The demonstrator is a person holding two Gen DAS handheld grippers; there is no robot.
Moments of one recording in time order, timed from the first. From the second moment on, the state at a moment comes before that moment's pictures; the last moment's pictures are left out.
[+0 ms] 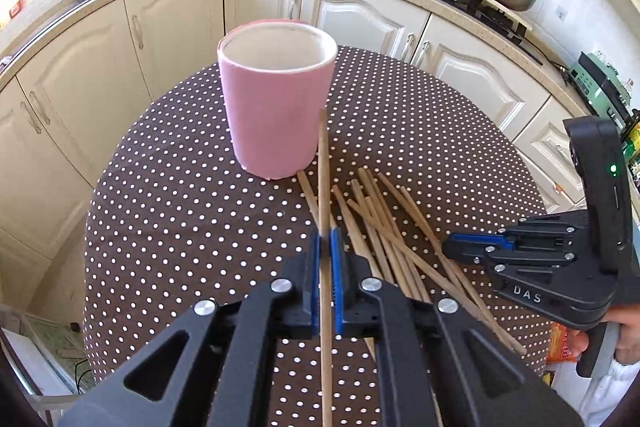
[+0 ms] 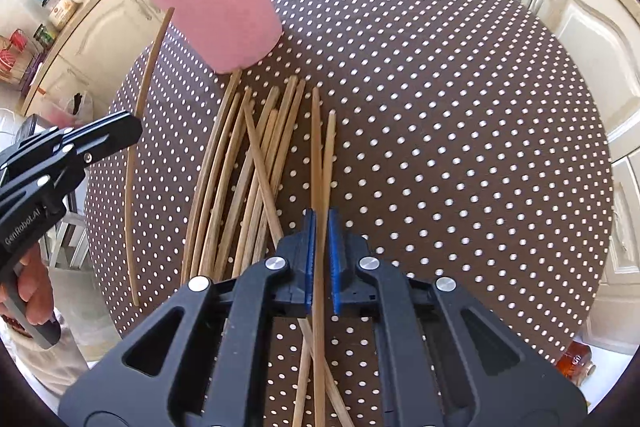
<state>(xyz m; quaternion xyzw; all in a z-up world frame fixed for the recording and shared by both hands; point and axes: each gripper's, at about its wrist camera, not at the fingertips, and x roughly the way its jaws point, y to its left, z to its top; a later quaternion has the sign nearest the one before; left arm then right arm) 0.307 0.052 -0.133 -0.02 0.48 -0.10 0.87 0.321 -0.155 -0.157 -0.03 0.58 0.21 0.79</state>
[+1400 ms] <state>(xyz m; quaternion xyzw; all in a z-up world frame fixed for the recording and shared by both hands) 0.310 0.058 -0.013 -0.07 0.27 -0.14 0.95 0.296 -0.120 0.004 0.02 0.31 0.26 0.91</state>
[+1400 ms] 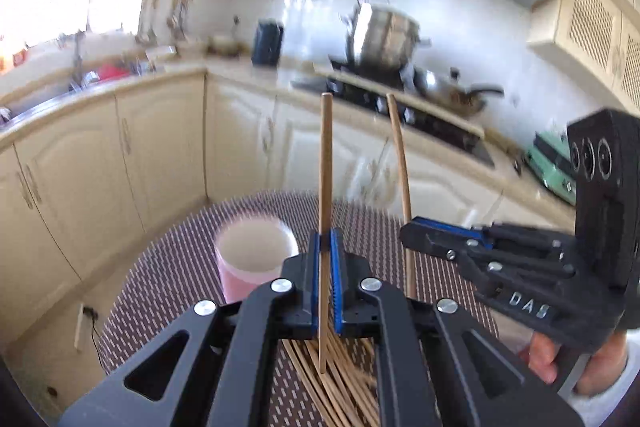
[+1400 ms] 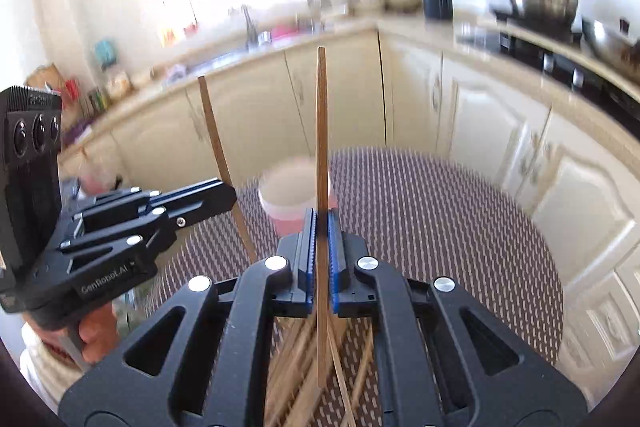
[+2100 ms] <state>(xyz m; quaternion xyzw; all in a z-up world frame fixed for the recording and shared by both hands) 0.363 0.080 0.008 -0.10 0.17 -0.07 0.98 0.350 -0.063 -0.001 0.05 0.13 0.23 0.96</state>
